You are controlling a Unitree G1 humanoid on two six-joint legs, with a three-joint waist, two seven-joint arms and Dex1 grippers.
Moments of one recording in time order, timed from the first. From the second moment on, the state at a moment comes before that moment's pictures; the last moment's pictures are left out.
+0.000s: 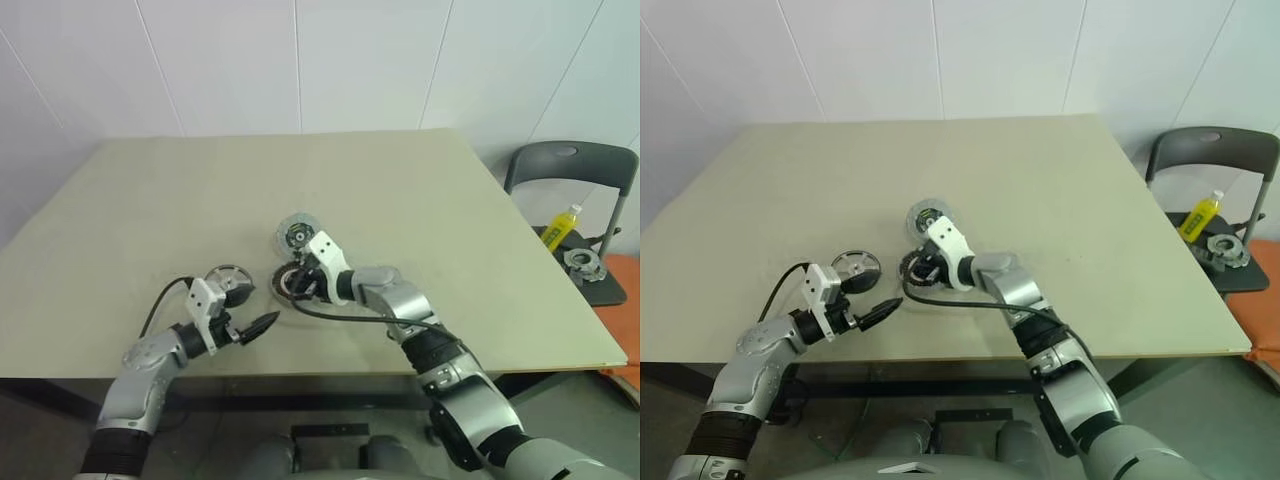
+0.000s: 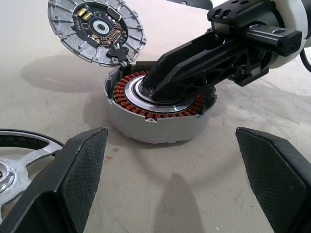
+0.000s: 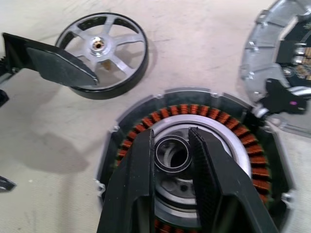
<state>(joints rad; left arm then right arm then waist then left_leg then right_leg) -0.02 0.43 0.04 0.08 -0.38 0.10 -0.90 -0.63 -0.06 0.30 0.37 0.06 0.58 0.73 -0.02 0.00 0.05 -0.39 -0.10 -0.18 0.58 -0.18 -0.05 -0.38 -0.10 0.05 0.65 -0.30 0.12</state>
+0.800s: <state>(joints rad) -0.03 0.43 0.02 0.04 -0.38 0.13 -0.89 -0.65 -0.10 0.30 0.39 0.07 0.55 0.74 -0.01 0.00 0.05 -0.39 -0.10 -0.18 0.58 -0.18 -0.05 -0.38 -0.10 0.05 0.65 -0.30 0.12</state>
